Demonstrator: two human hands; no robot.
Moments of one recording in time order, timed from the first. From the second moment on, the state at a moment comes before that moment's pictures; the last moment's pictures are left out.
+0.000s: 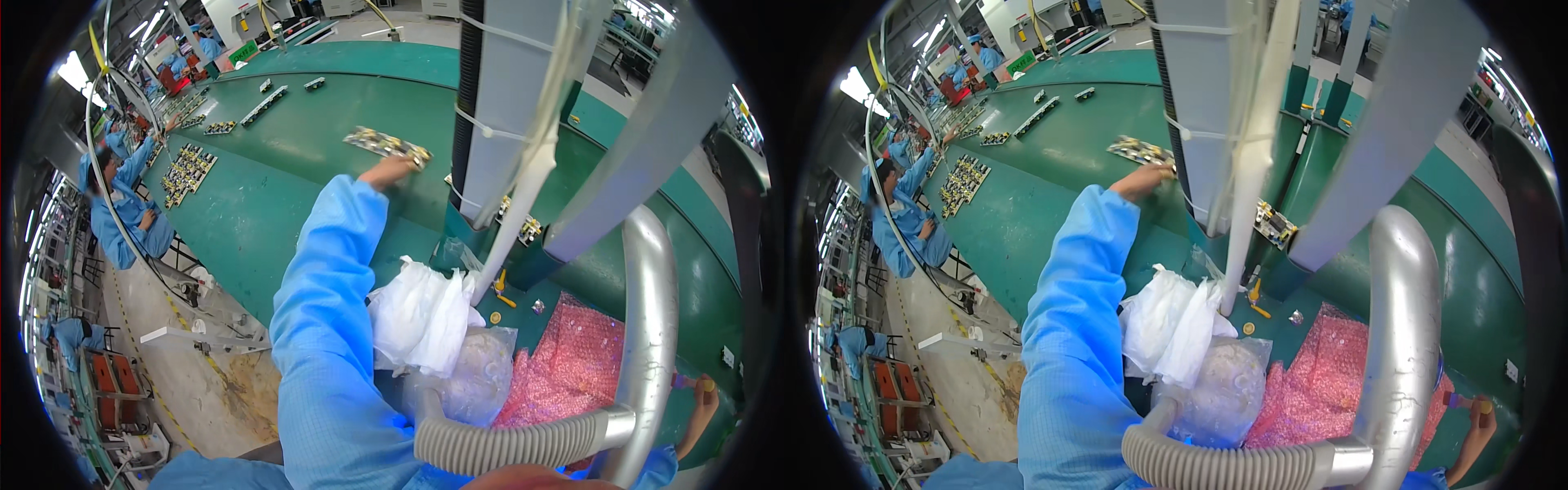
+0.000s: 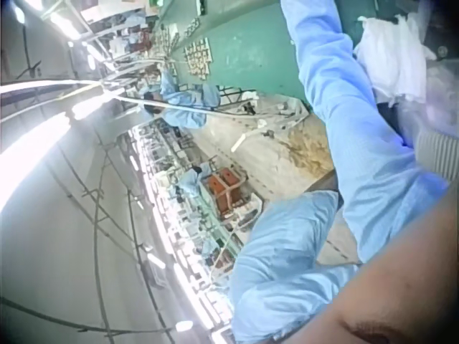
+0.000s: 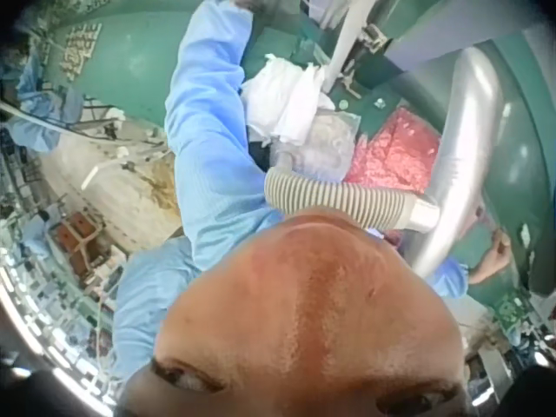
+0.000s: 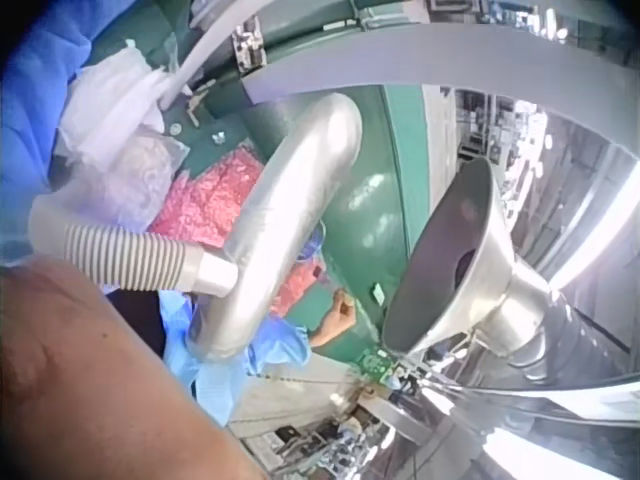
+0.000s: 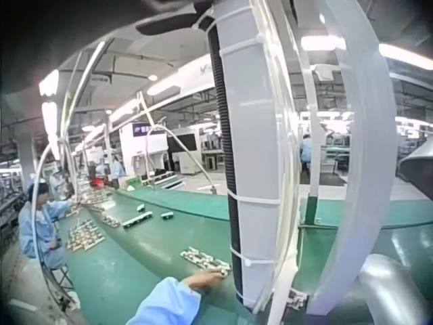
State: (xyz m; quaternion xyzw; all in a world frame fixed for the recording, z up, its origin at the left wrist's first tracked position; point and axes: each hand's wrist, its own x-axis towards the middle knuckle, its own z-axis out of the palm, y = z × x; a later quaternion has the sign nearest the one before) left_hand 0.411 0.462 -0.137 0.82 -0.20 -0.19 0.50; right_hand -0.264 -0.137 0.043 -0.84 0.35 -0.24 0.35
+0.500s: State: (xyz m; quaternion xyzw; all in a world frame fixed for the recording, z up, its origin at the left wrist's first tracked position) left_hand 0.153 0.536 0.018 0.79 -0.09 -0.17 0.58; right_hand -0.221 -0.150 0.046 -0.85 0.27 -0.22 0.40
